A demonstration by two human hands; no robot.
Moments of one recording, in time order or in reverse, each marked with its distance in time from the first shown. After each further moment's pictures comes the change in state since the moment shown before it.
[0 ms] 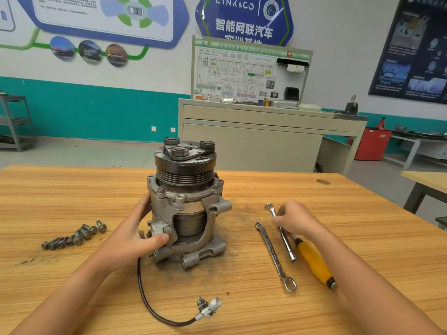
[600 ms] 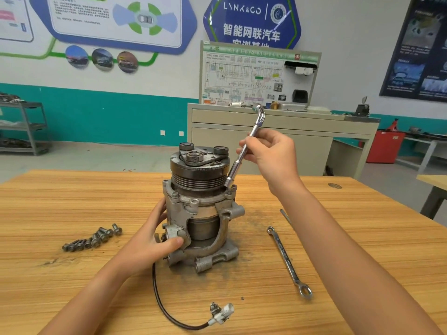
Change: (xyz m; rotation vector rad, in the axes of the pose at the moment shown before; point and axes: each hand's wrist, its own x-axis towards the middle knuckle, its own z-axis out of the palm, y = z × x) left_hand -0.002 0.002 0.003 -0.038 -0.027 -0.110; right_hand -0.036 -0.136 -0.047 1.122 0.336 -0.499
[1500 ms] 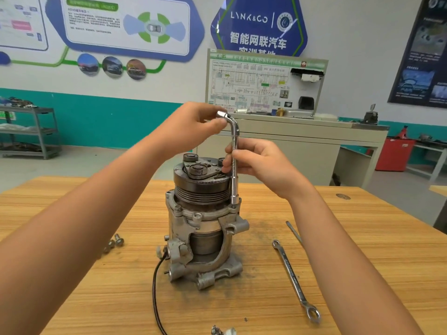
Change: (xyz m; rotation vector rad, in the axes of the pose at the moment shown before) left_hand 0.088 0.189 -0.032 0.306 0.134 0.389; right_hand 0.018 -0.008 0.004 -0.075 -0.552 0.029
